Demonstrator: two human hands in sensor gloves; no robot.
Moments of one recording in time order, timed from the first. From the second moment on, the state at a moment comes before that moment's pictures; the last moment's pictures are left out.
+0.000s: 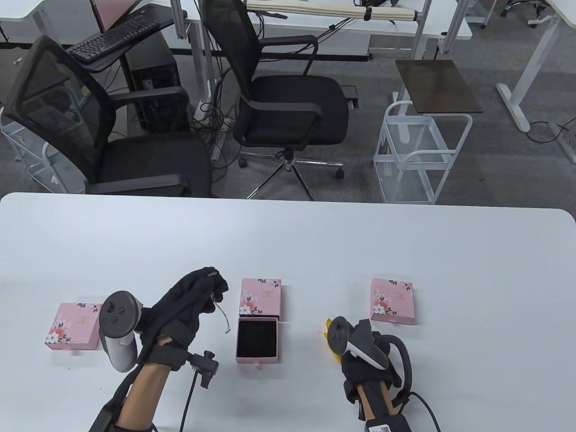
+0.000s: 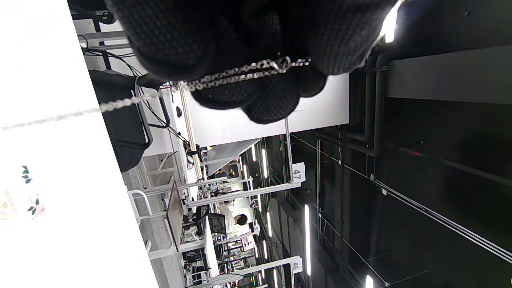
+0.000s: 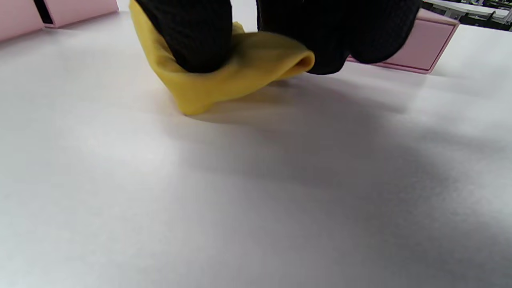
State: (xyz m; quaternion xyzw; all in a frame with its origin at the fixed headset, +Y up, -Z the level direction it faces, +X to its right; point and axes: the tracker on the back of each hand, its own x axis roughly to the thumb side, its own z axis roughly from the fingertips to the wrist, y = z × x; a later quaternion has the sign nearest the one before) left_hand -0.235 -0.639 -0.306 0.06 -0.07 0.65 0.75; right_hand 0.127 -0.754 -0.328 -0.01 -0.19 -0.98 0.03
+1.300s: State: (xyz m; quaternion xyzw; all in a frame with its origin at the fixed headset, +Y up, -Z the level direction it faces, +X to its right) left_hand -0.221 -0.648 -0.308 0.05 -0.06 0.62 0.78; right_hand 0.002 -0.645 -0.301 -0.19 0.08 -0.83 -0.52
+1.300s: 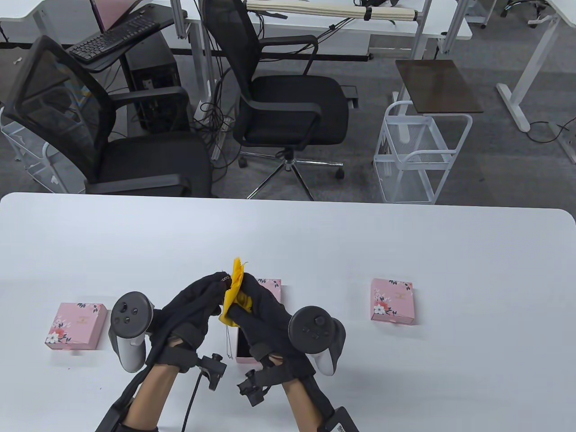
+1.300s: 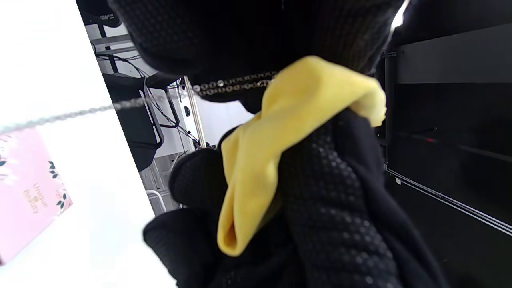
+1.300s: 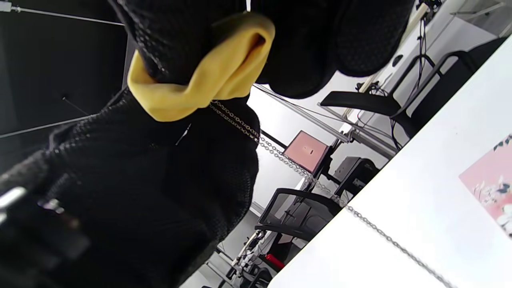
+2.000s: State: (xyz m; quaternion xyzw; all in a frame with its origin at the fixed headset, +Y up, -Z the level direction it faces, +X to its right) left_hand -0.195 -0.635 -0.290 0.10 -0.09 0.57 0.81; right_hand -0.002 -0.636 -0.285 -0.11 0.21 -0.88 -0.41
